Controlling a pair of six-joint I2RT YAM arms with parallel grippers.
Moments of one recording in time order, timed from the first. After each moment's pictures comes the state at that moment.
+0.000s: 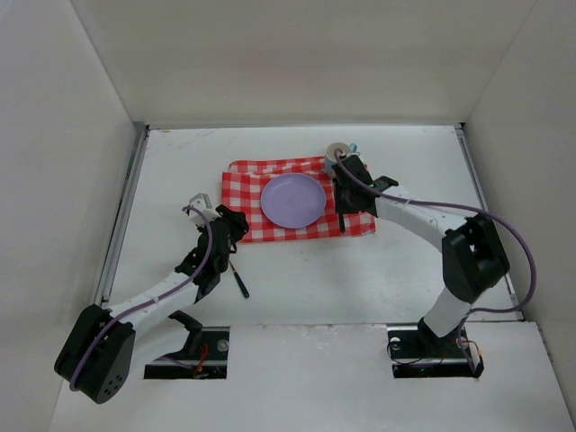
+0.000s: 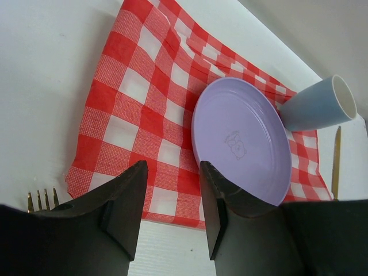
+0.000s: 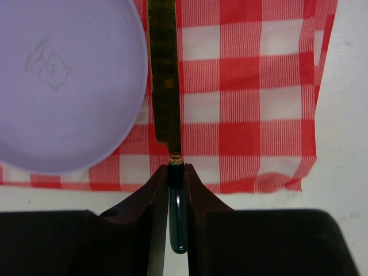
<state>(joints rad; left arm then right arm) -0.54 1.02 0.32 0.37 -0.51 -0.79 0.58 1.66 1.22 -0.48 0.25 0.46</state>
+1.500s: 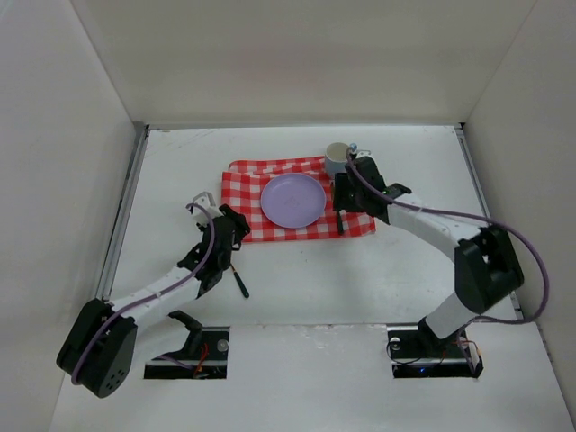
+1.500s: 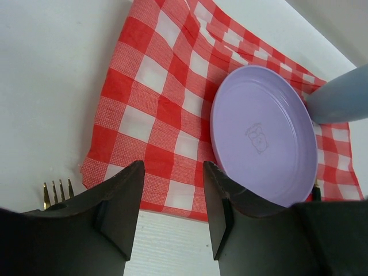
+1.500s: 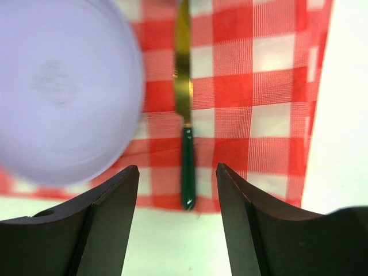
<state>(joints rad) -0.55 1.06 0.36 0.28 -0.53 -0.79 0.52 1.63 1.13 -0.33 0.19 0.45</state>
